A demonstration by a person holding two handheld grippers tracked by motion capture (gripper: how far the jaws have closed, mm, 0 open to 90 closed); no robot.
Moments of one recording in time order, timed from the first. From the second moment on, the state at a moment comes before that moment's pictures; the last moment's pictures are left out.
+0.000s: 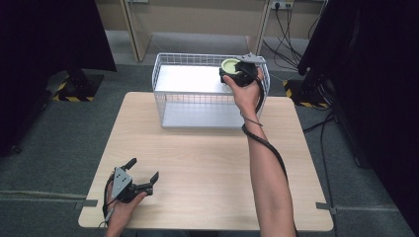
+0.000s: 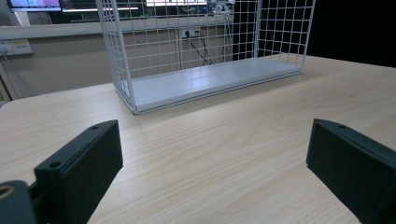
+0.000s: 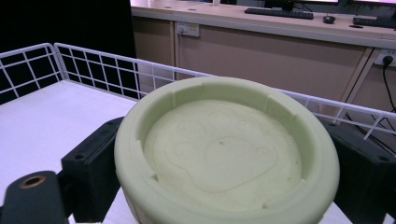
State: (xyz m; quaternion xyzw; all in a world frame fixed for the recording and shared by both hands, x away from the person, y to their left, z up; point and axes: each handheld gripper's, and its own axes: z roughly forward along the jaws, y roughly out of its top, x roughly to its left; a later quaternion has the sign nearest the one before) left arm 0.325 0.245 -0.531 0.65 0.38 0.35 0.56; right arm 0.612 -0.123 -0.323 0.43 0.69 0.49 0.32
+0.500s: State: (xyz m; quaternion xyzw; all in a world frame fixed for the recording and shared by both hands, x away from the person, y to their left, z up) left arm 0.324 0.244 -0.531 0.65 0.37 0.35 0.56; right arm 0.614 -0.122 -0.331 0.43 0.68 0.50 0.32
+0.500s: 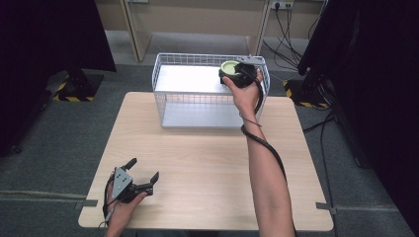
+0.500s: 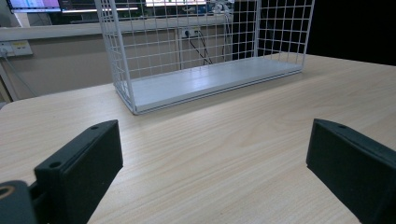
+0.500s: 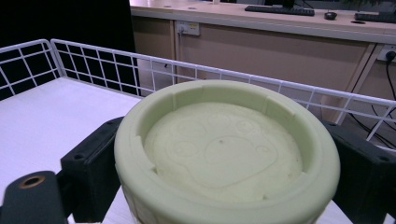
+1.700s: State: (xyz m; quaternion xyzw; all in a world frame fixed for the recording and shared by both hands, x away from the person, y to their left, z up) left arm 0.324 0.243 -0.531 0.65 0.37 0.35 0.56; right arm 0.573 -0.142 -0.330 0.42 0.66 0.54 0.31
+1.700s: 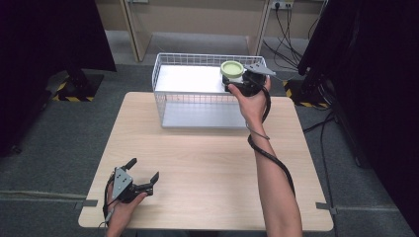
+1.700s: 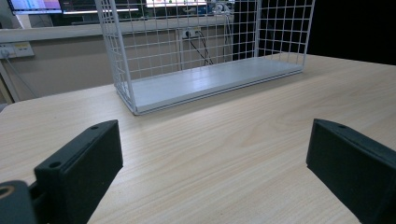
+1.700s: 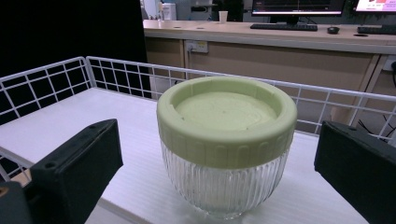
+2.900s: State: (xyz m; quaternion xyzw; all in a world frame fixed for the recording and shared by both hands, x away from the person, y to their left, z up) left arm 0.324 0.241 -0.531 0.66 0.37 0.36 0.55; right arm 0.520 -0.167 -0.362 0.39 0.69 0.53 0.30
